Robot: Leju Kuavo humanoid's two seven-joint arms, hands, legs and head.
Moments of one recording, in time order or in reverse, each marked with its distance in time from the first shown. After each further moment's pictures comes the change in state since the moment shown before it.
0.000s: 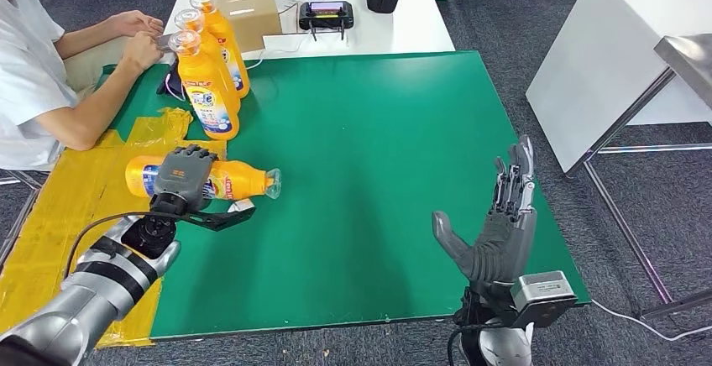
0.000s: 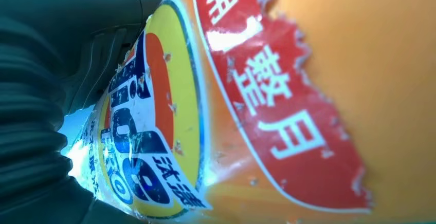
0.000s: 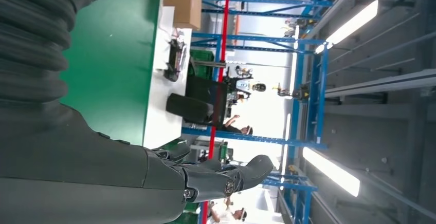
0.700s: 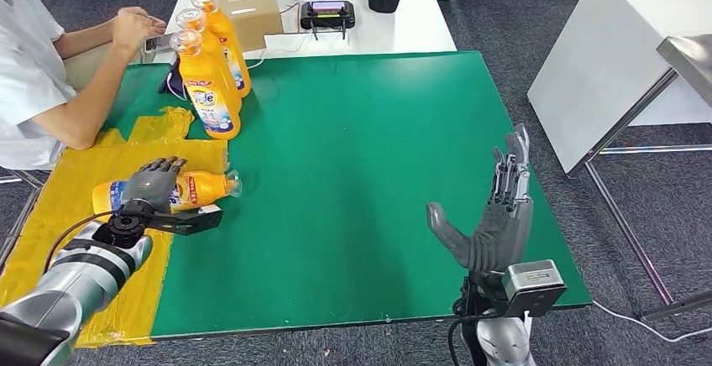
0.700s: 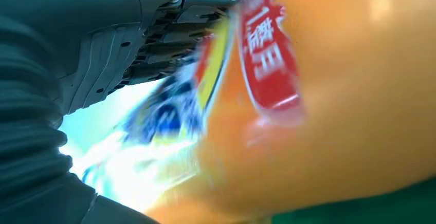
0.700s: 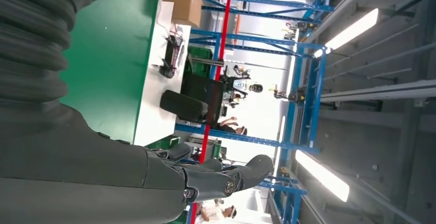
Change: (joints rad) left arm -0.083 -0.024 0.155 0.380 0.097 0.069 -0.127; right arm -0.042 -0.015 0.012 0.018 0.050 -0.012 0.025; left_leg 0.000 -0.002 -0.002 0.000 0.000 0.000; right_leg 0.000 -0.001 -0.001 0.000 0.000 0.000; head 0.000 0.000
